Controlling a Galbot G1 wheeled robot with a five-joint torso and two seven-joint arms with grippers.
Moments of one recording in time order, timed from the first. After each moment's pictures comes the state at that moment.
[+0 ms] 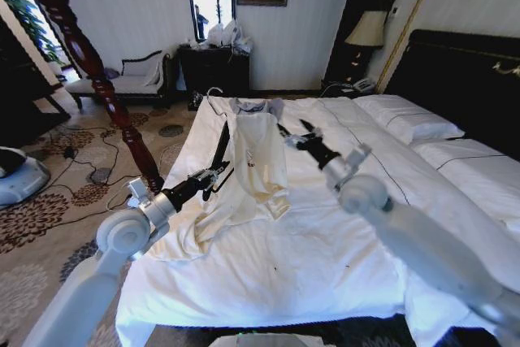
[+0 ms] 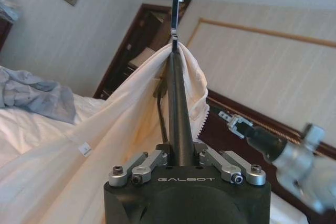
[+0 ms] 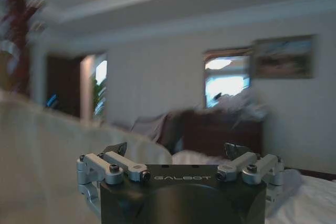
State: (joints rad) left arm 1.11 -0.85 -0.48 -2.22 -1.31 0.46 0.10; right arm -0.49 0.55 -0.03 1.85 1.07 -0.11 -0.06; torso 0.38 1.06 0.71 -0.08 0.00
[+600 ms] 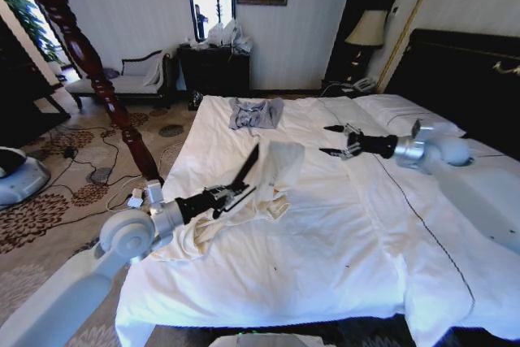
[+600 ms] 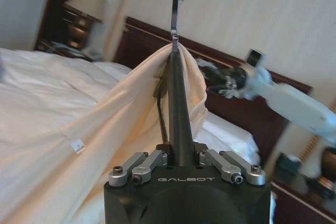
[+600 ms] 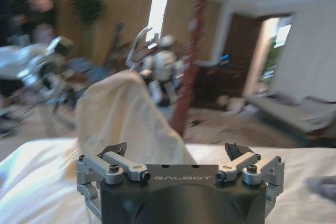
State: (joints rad) left arm 0.95 -0.66 -0.19 -2.26 -1.30 0.48 0.19; right arm -0.26 0.44 -0.07 1.37 0.96 -0.01 -1.31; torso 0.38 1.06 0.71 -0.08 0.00
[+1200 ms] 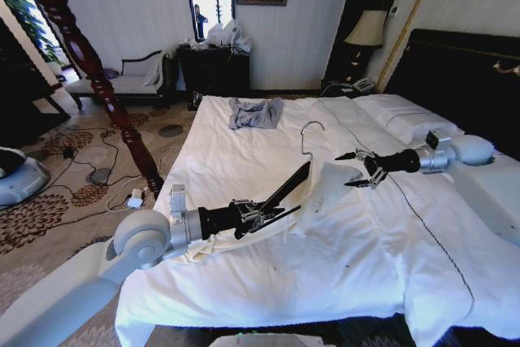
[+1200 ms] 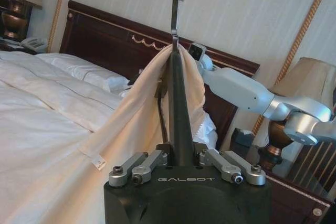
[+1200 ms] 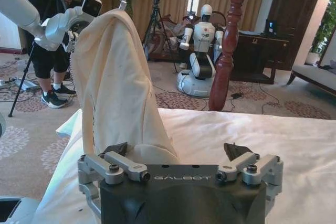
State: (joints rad) left arm 0.80 -0.62 -0.04 -2.34 -1.32 0.49 0.21; right arm -0.28 0.44 -0.05 1.27 0.86 0.00 -1.55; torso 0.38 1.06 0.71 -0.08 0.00
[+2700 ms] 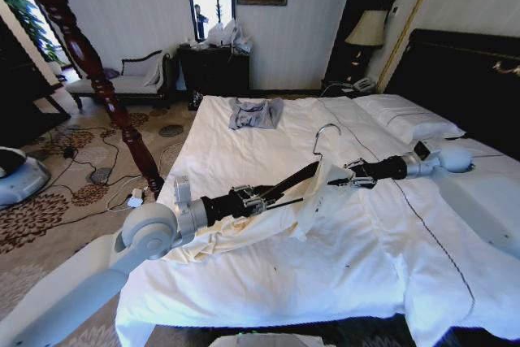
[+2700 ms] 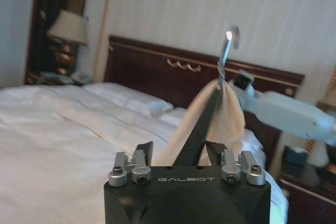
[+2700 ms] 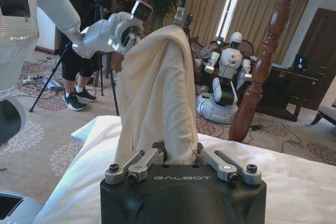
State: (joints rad) left arm 0.74 -0.66 -0.07 -2.31 -1.27 0.46 0.07; right arm -0.35 0.44 -0.04 1.39 0.94 0.15 -1.54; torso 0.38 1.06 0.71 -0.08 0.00
